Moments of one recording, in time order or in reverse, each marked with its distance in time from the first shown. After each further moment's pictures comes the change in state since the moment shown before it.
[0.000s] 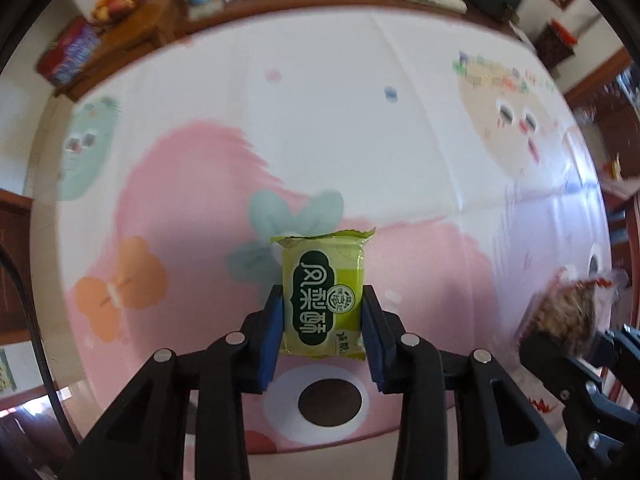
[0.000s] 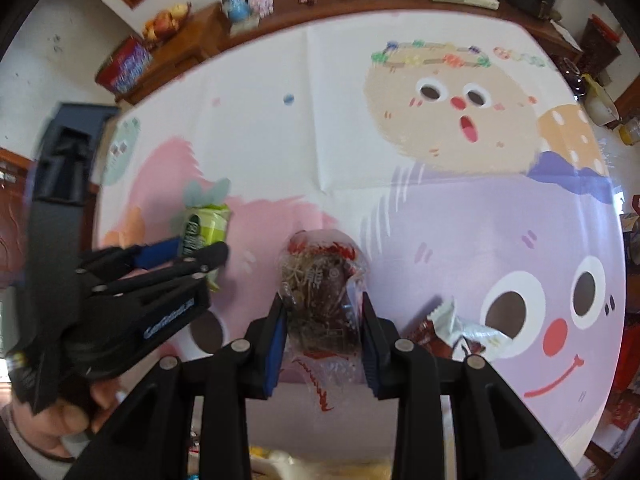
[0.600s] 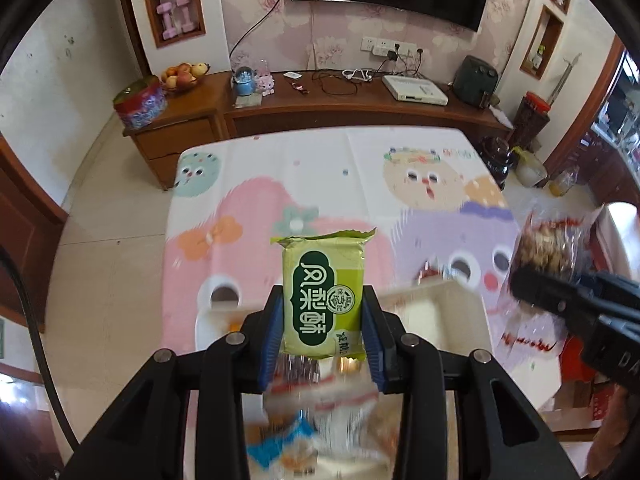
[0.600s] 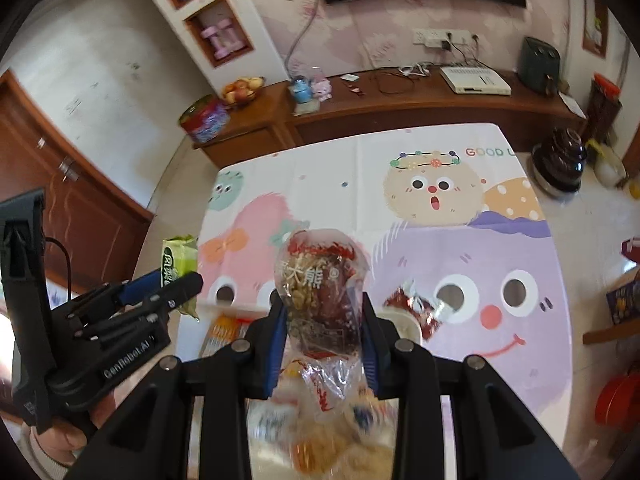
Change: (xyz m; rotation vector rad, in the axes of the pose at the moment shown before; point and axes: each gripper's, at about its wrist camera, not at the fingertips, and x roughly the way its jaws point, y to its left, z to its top) left arm -0.212 -0.035 -0.161 -0.056 -0.336 0.051; right arm -0.167 0.019 -0.082 -0.164 -0.254 0.128
